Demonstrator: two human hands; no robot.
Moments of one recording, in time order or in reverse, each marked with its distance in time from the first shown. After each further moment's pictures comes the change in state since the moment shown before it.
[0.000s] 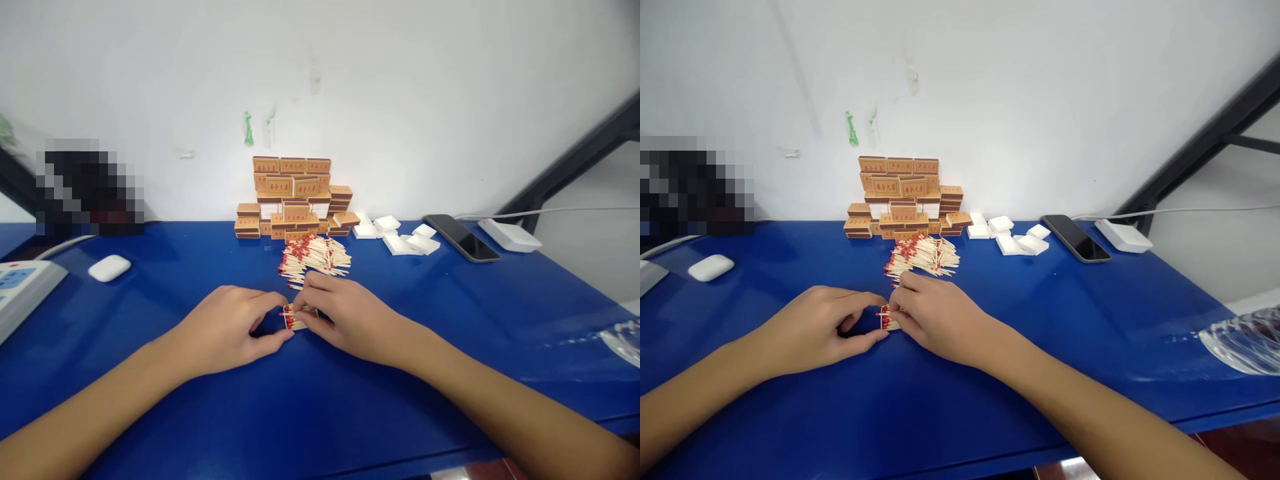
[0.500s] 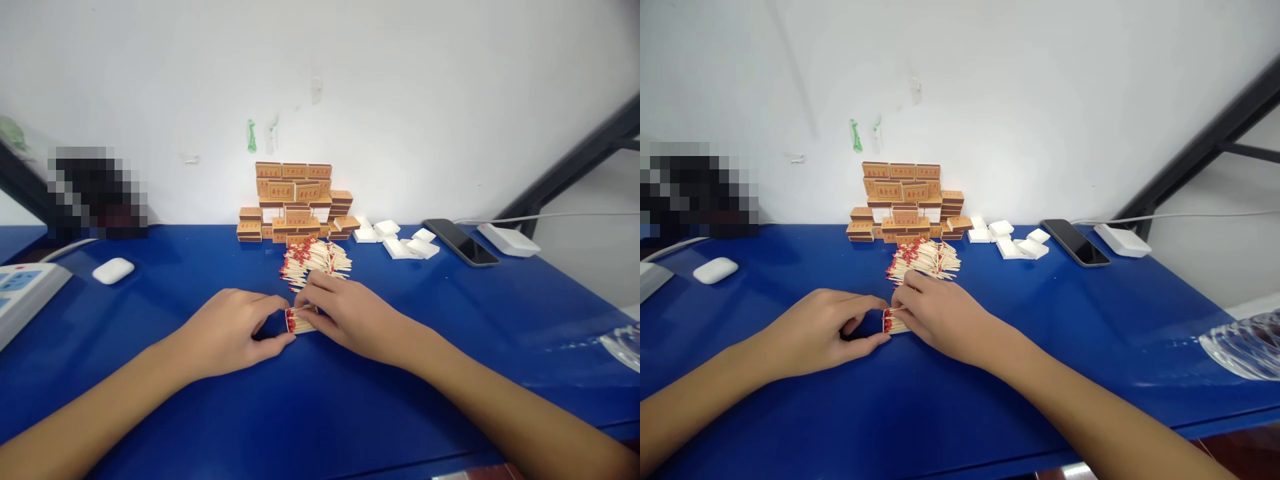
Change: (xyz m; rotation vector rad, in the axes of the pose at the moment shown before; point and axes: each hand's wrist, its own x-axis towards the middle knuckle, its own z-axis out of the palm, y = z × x) left_hand -0.001 0.000 0.000 0.021 -0.028 -0.016; right_hand 0.003 0.002 -0.004 -0.119 -0.018 -0.016
